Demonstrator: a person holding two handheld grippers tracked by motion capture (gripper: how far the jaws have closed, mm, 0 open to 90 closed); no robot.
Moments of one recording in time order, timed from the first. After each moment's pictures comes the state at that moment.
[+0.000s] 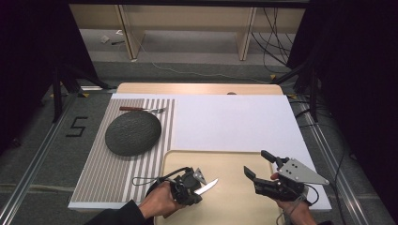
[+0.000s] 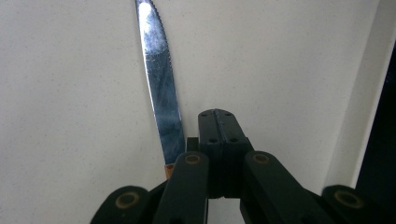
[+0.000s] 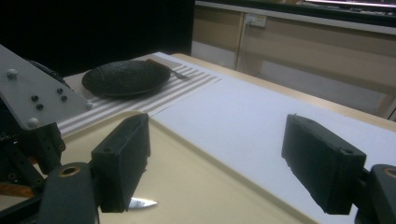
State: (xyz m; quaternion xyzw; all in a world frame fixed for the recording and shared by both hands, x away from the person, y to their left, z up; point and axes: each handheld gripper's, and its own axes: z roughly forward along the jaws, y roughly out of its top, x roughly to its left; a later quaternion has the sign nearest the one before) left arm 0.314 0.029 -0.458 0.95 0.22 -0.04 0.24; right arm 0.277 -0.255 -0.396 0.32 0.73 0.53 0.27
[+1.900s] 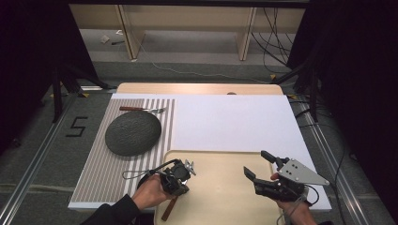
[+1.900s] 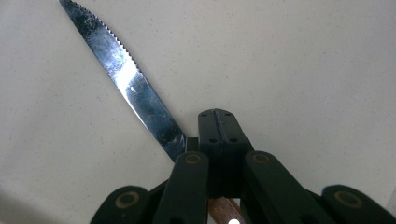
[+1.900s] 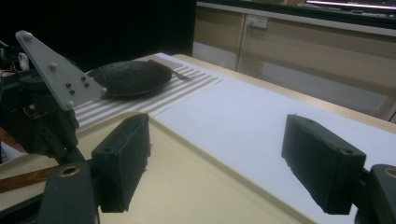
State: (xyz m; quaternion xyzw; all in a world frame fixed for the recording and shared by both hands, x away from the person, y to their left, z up) left arm 0.335 0.057 -0.459 0.94 0.27 0.00 0.19; right arm 0.275 -0.255 -0.395 0.32 0.73 0.54 0.27
